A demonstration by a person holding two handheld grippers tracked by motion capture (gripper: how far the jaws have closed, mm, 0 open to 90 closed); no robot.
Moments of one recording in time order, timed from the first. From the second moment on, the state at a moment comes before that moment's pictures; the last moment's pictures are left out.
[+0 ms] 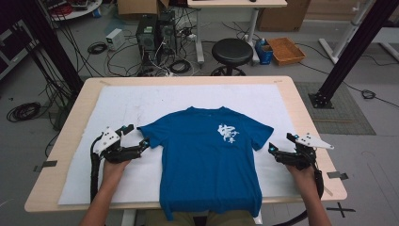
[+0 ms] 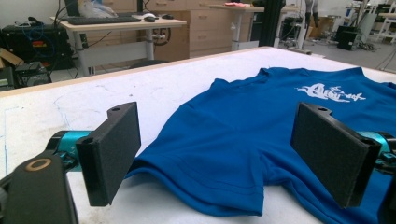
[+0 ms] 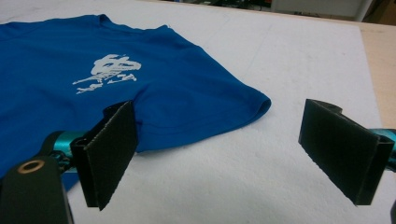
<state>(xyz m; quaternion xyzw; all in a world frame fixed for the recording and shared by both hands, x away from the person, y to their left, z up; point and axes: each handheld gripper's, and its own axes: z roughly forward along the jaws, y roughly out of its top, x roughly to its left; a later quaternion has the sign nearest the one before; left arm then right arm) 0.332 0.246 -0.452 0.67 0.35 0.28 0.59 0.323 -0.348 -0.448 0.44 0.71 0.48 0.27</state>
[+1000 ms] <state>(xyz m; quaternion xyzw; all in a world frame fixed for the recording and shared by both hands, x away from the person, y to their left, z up) 0.334 0.244 -0.451 0.67 0.36 0.28 0.58 0.400 -0.323 -0.448 0.60 0.70 0.33 0.22</state>
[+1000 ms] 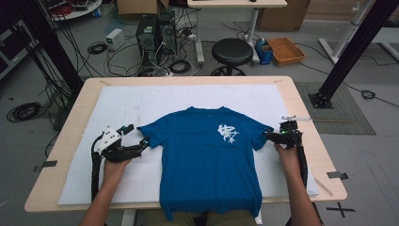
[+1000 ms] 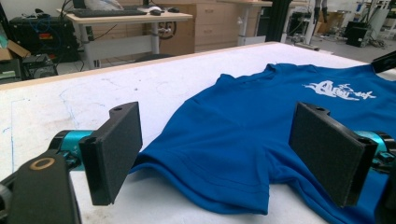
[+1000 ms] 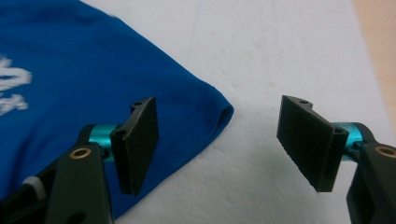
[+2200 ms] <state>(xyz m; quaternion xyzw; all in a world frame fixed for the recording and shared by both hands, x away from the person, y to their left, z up) 0.335 0.242 -0.451 0.68 0.37 0.28 0.57 0.388 -0.230 -0.412 0.42 0.81 0.33 0.22</state>
